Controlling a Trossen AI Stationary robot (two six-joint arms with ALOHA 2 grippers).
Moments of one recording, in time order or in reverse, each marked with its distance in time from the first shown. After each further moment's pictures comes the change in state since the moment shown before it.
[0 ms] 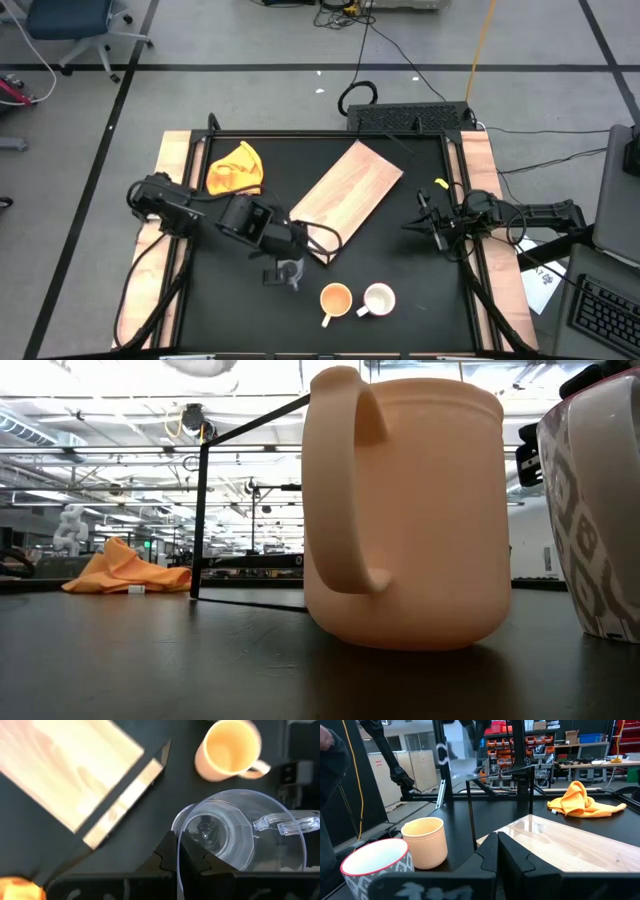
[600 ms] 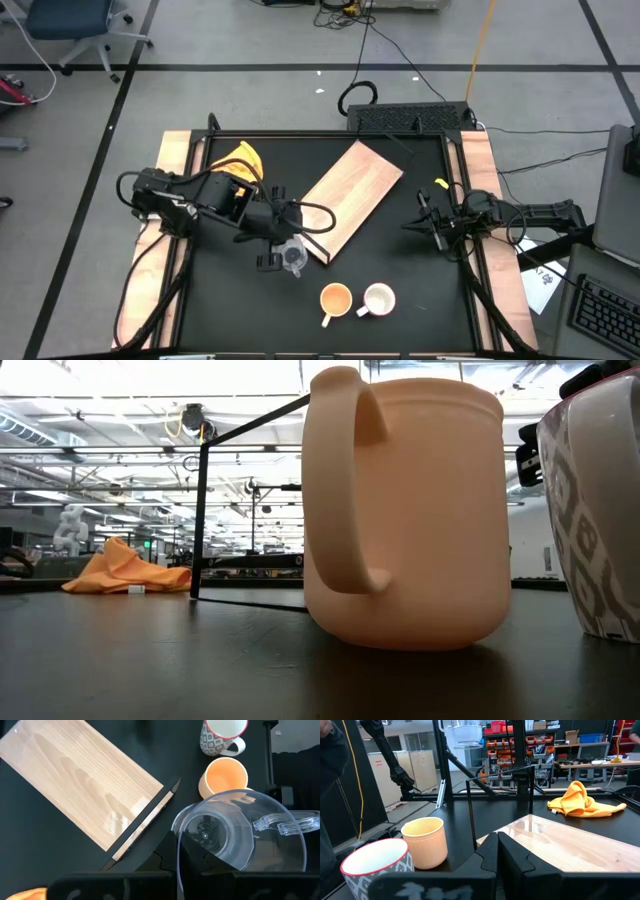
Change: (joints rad) left arm 0.032 -0.002 0.228 -0.111 -0.052 0.054; right arm 0.000 0.000 0.000 -0.001 0.000 0.000
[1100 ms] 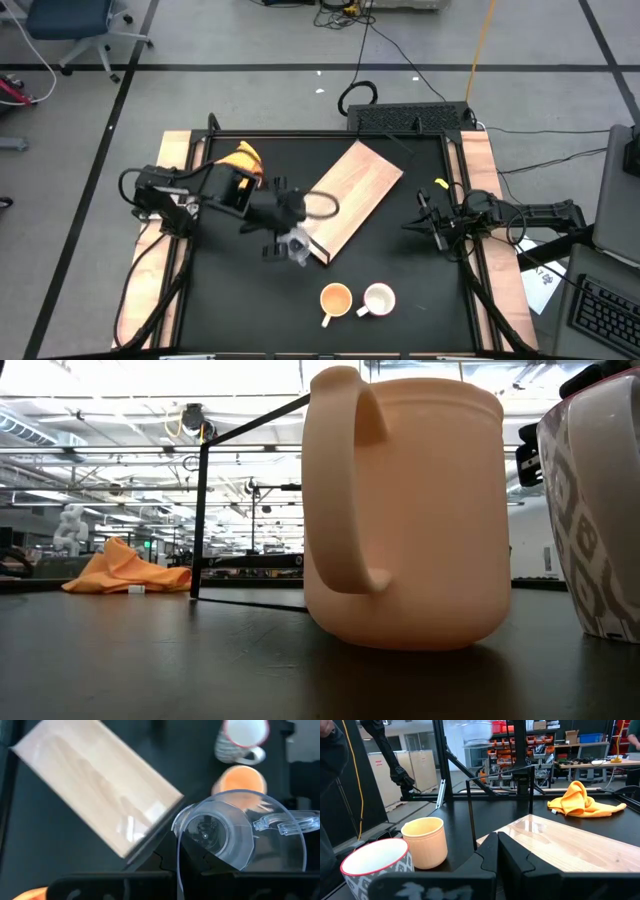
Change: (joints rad) left arm 0.070 0.000 0.000 0.010 -0.017 0.022; right arm 0.000 0.000 0.000 0.000 0.000 0.000
